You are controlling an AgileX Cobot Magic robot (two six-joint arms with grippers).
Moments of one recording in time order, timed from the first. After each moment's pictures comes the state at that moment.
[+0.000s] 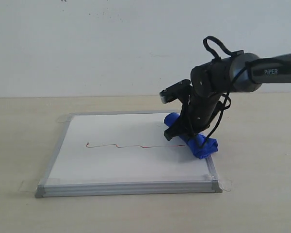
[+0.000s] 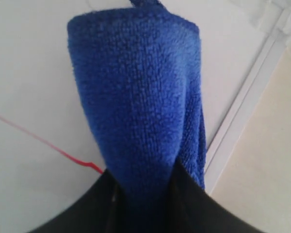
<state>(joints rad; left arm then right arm) -0.04 0.00 0.00 -0.03 0.34 -0.01 0.40 2.24 -1.66 -0.12 0.68 -0.10</state>
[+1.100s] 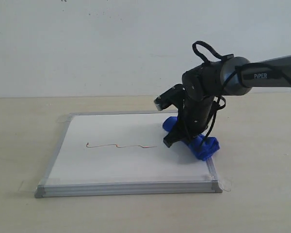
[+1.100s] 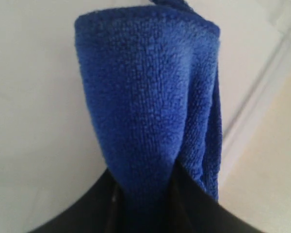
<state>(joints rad) -0.04 0.00 0.00 -0.03 0.34 -0.01 0.44 2.27 -1.68 -0.16 0.75 -0.16</state>
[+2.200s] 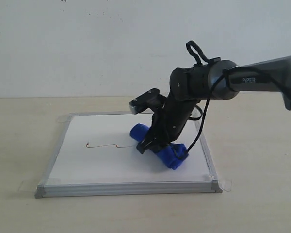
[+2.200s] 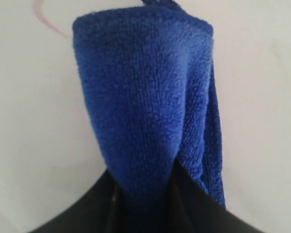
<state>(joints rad) -0.04 0.00 0.00 -0.03 0.34 -0.01 0.51 2.27 -1.68 0.21 0.71 -0.46</state>
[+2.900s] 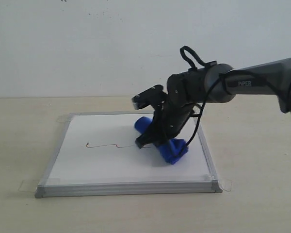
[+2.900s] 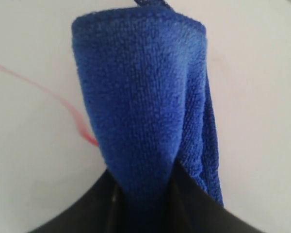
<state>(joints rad) -0.04 0.00 0.00 -0.03 0.34 -0.01 0.52 2.28 -1.68 0.07 0.60 -0.24</state>
